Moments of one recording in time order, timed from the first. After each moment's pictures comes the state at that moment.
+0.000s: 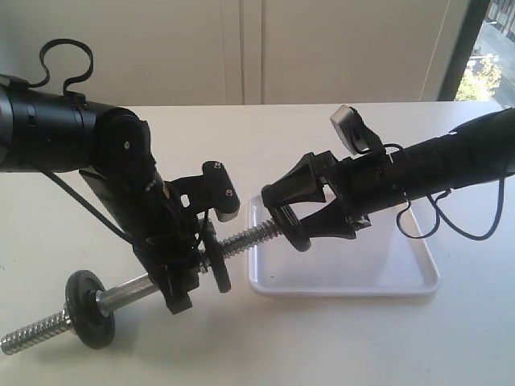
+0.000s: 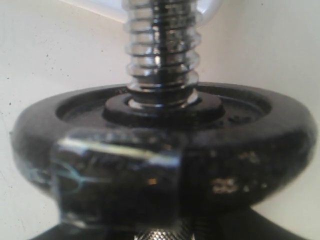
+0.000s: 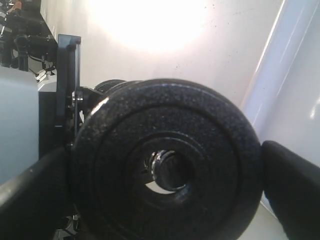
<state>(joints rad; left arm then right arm) -0.68 1.74 -1.12 -0.18 0.76 0.73 0.12 1.97 -1.09 1.33 1.17 -1.04</state>
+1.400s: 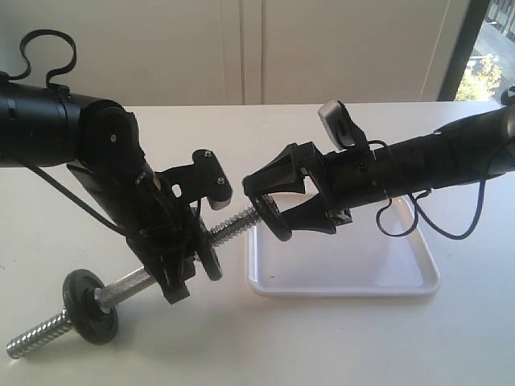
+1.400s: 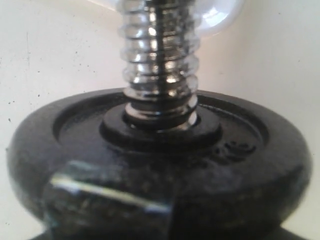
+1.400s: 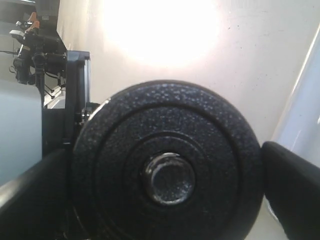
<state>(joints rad) -0.67 1.71 -1.11 -0.17 0.73 0.70 0.18 1.97 -1.09 1.45 1.14 -1.05</state>
